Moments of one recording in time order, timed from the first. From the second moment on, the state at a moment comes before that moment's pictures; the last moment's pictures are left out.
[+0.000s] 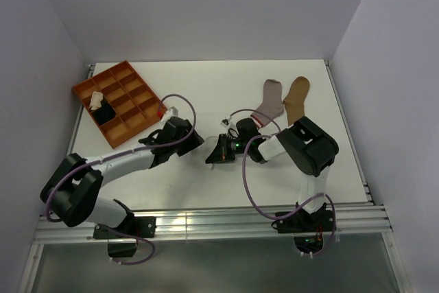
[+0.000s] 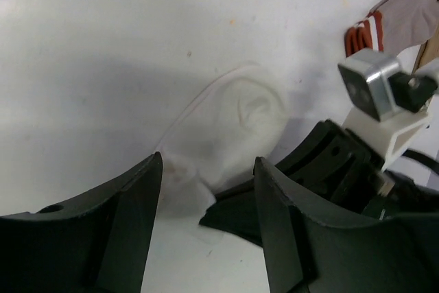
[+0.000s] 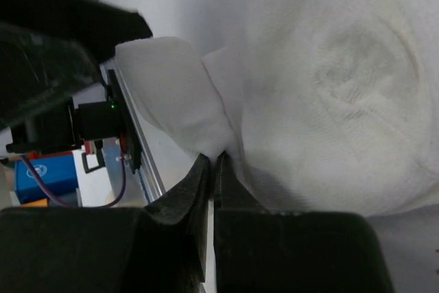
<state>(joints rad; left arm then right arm) -0.70 1.38 0.66 -0.02 -0.18 -1.08 0.60 1.90 0.66 0.62 -0.73 0.80</state>
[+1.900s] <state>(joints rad) -0.59 1.75 0.94 -0.11 -0.03 -0.81 0.70 1.70 0.72 0.22 -0.44 0.62</state>
